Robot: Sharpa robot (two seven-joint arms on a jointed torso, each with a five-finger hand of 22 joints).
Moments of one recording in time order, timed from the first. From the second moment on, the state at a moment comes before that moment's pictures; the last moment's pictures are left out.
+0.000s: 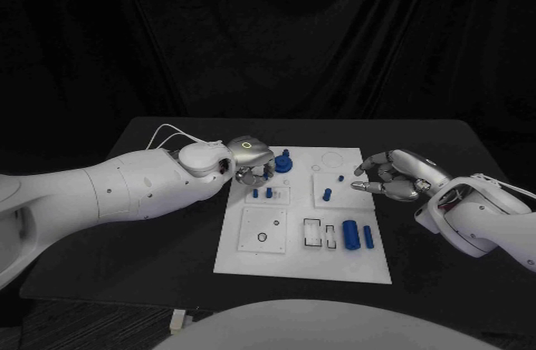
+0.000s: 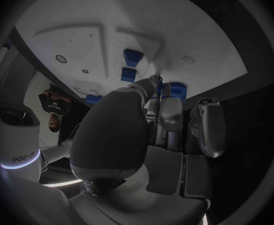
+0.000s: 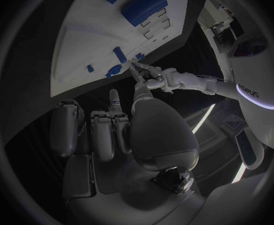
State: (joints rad) left arm 1.18 -0.61 -0.21 1.20 -1.78 -0.30 0.11; left_hand 1.50 -0.18 0.45 0.14 0.09 1.11 0.06 0.11 0.26 1.11 0.01 0.17 0.18 1.42 -0.07 1.16 0.96 0.05 1.45 0.05 1.28 1.31; right arm 1.14 -1.01 -0.21 1.61 -1.23 -0.50 0.13; right_hand 1.33 0.03 -0.14 0.28 0.25 0.78 0.12 0.43 0.15 1.47 0.03 1.57 1.31 1.47 -0.04 1.57 1.31 0.05 1.46 0.08 1.34 1.31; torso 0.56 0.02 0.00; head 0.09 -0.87
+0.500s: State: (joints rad) left arm 1.17 -0.60 -0.21 1.19 -1.78 -0.29 0.11; left_hand 1.50 -0.18 0.45 0.14 0.09 1.11 0.06 0.11 0.26 1.11 0.01 0.17 0.18 1.41 -0.06 1.16 0.95 0.05 1.45 0.05 1.28 1.31; right arm 1.14 -1.01 -0.21 1.61 -1.23 -0.50 0.13; right_hand 1.33 0.03 -0.14 0.28 0.25 0.78 0.12 0.43 0.15 1.47 0.03 1.57 1.31 1.47 -0.04 1.57 1.31 0.05 1.46 0.08 1.34 1.31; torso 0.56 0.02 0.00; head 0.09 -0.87
